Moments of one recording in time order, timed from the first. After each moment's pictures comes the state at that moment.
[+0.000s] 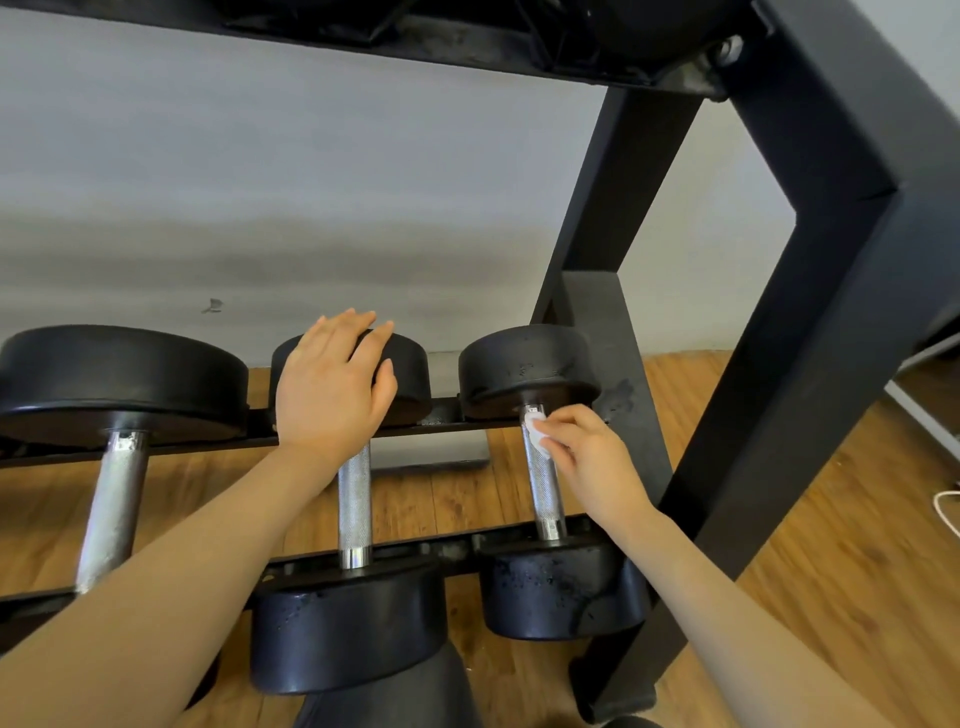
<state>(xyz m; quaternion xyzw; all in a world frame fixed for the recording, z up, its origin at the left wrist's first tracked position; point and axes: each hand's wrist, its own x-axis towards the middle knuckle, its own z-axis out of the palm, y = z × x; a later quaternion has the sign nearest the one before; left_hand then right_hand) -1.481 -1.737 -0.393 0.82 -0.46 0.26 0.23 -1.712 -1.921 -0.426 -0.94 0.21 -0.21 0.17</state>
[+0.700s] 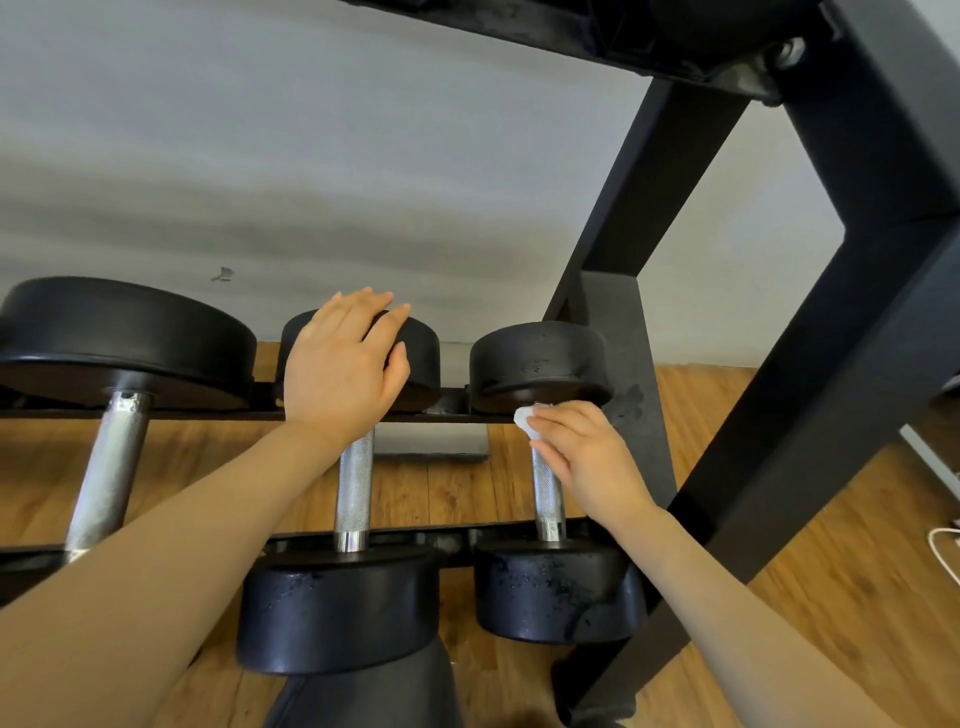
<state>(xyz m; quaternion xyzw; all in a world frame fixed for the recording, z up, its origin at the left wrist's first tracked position) -1.479 -1.738 -0.396 0.82 -0.46 0.26 0.24 -1.702 -1.932 -0.428 -0.96 0.06 -0.25 0.04</state>
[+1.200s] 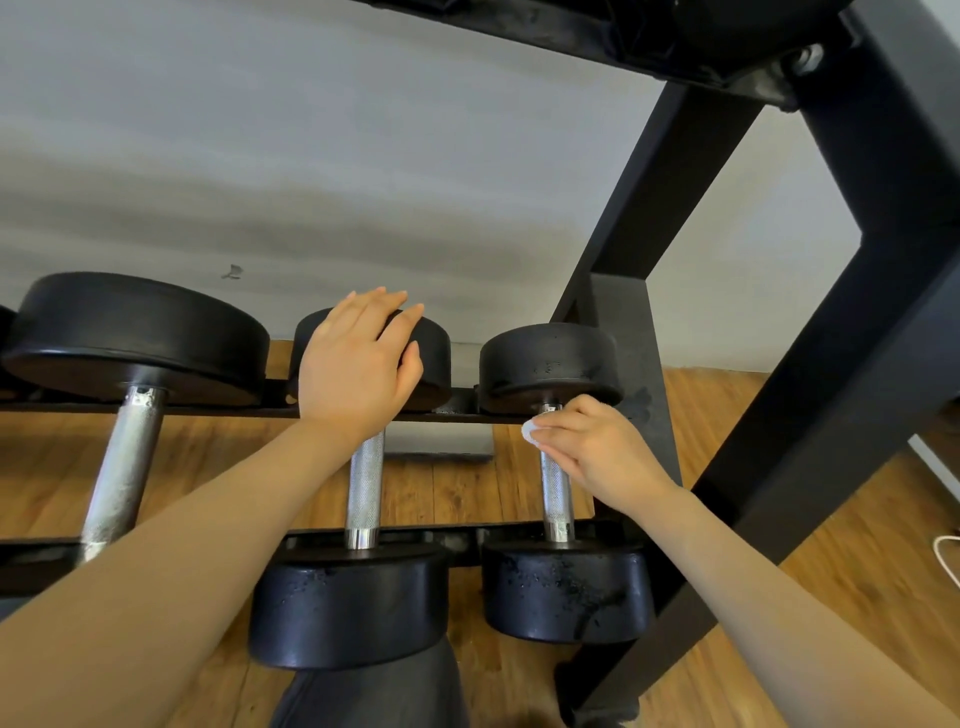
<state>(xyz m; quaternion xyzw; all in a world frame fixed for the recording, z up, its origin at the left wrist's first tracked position) -1.478 -1.739 -0.397 0.82 -0.45 0.26 0.24 -1.696 -1.942 -0.411 -0.98 -0.05 -0.19 -0.04</state>
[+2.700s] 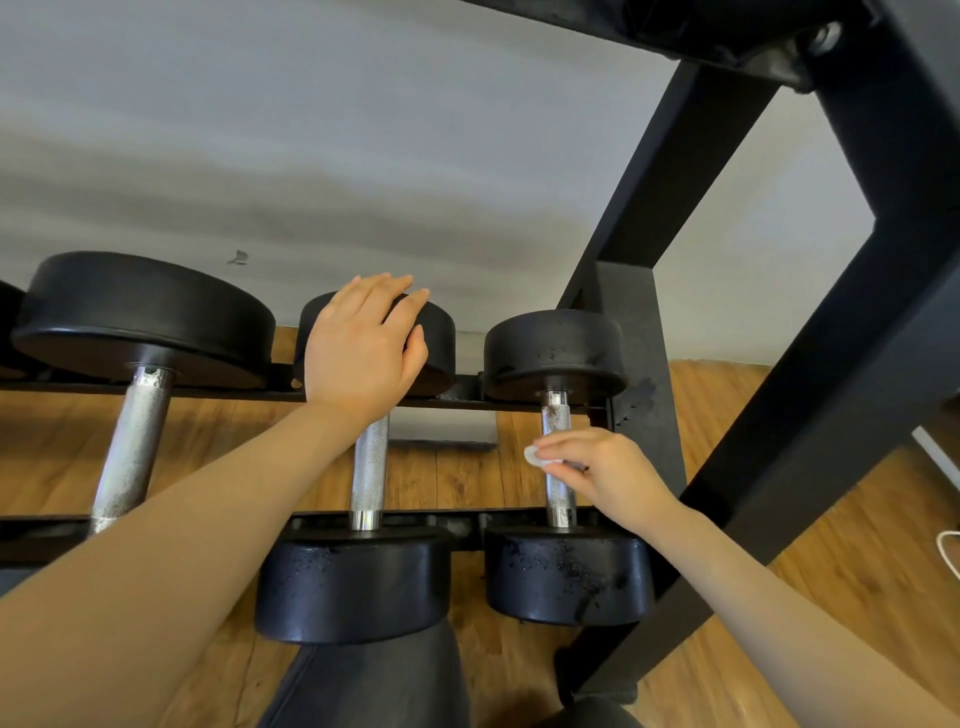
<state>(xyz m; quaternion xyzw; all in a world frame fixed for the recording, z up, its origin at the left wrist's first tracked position) -1.477 -1.740 -0.398 0.82 -0.45 0.27 0.24 -1.722 -1.932 -0.428 -0.97 0.07 -0.11 0.20</state>
